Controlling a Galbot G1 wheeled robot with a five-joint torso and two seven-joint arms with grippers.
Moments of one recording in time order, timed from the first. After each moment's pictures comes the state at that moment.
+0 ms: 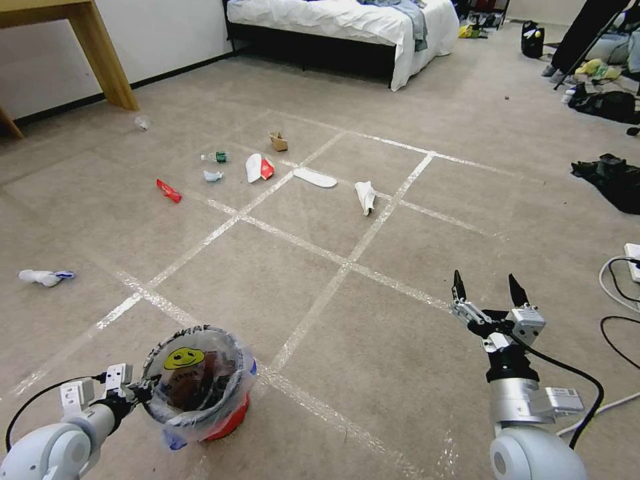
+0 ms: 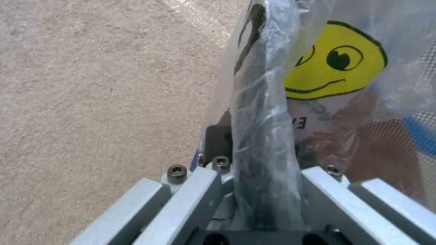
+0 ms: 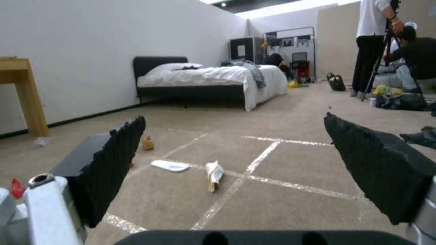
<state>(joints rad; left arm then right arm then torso) 1.56 -1.03 -0.80 -1.79 -0.75 0.60 0.06 -1.59 1.45 0.67 2.18 0.25 0.16 0.00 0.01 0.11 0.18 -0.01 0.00</state>
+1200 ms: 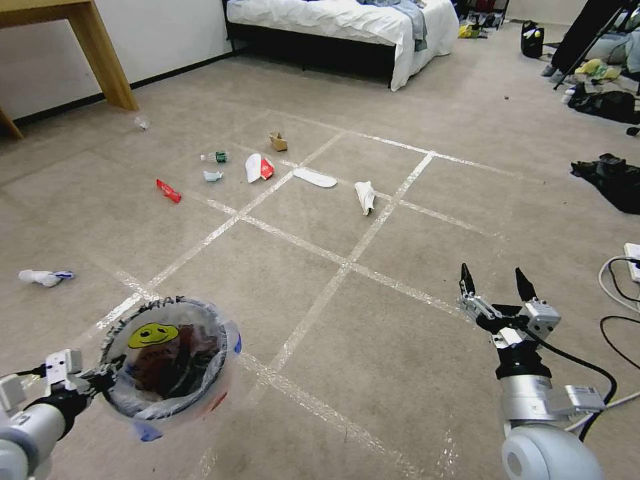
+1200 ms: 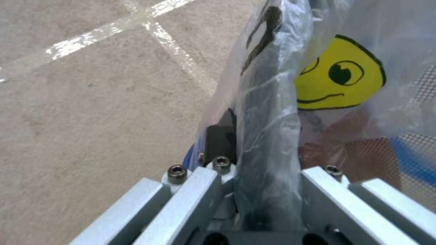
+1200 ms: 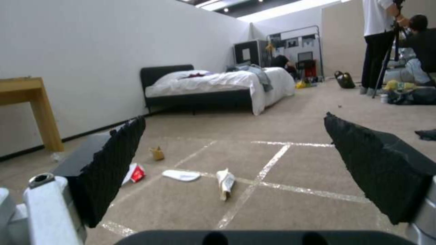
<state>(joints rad) 1.79 -1.10 -1.11 -2.24 -1.03 0.71 -0.18 -1.59 1.38 0.67 2.22 0.36 0.15 0.03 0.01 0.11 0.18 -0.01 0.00</state>
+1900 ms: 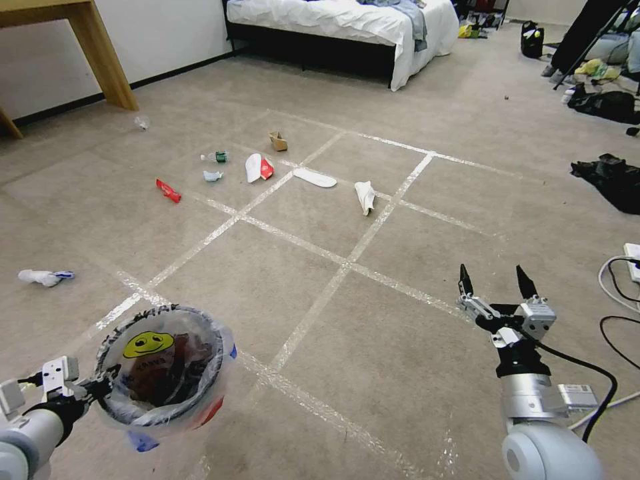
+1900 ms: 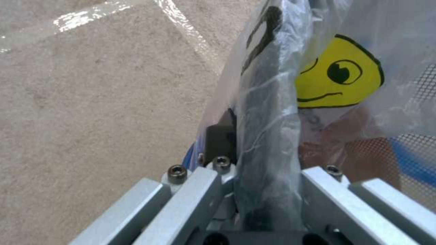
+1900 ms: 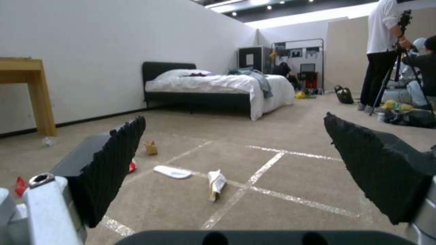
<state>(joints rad) 1.74 -1.12 -1.08 -2.18 -1.03 0.74 -0.22 -1.58 1.37 0.68 2.17 0.28 0.19 0.00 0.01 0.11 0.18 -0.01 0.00</state>
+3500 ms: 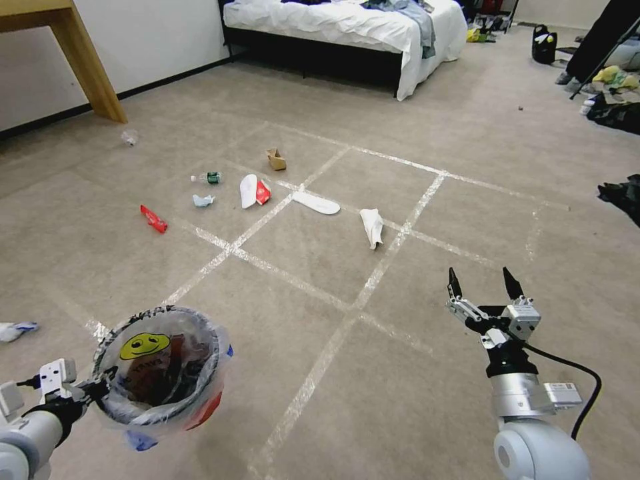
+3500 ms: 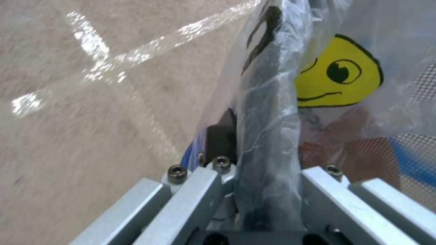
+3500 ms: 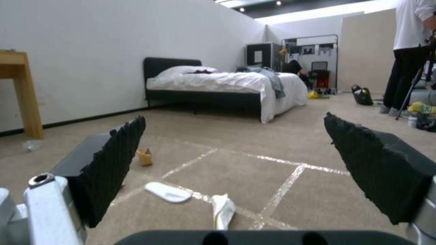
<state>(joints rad) 1.74 -1.13 -1.09 -2.16 -1.01 0.73 -0.21 -1.57 1.38 0.66 2.15 0.26 0.20 -0.03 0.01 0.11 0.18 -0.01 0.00</state>
